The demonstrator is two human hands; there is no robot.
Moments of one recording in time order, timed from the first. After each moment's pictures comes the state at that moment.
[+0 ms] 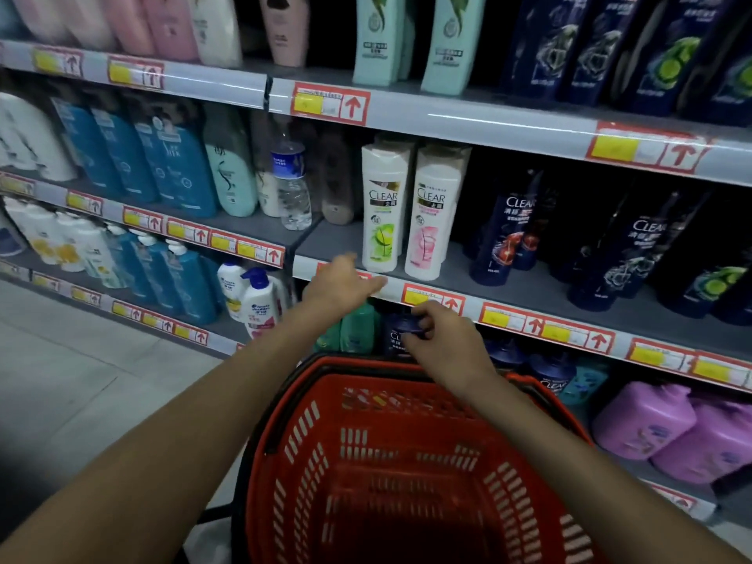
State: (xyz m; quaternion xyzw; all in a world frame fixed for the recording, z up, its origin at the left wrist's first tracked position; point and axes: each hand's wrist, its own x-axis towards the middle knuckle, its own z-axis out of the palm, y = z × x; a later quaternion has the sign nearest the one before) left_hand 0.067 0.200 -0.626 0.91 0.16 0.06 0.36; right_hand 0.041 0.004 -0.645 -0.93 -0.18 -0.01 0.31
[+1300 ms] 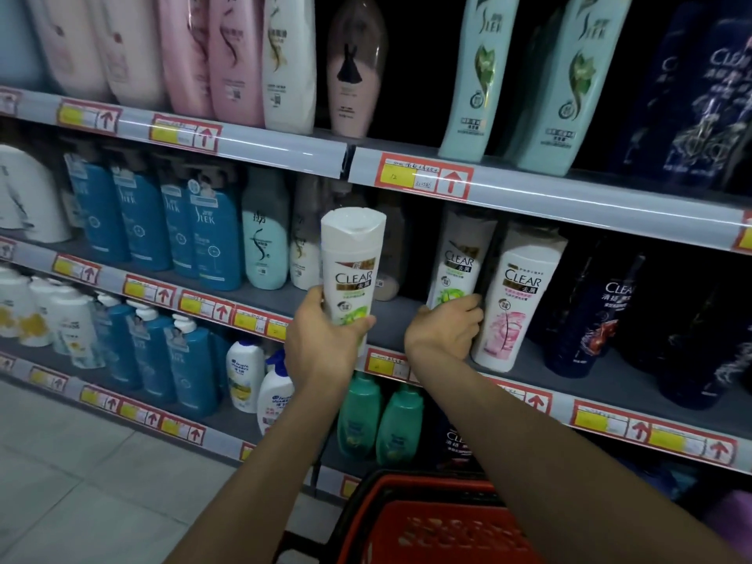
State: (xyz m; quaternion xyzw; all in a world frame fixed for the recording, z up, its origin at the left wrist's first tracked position) left_hand 0.074 0.312 -0.627 0.74 0.23 0.31 0.55; right_hand 0.190 0.213 -0.641 -0.87 0.19 -0.23 0.40
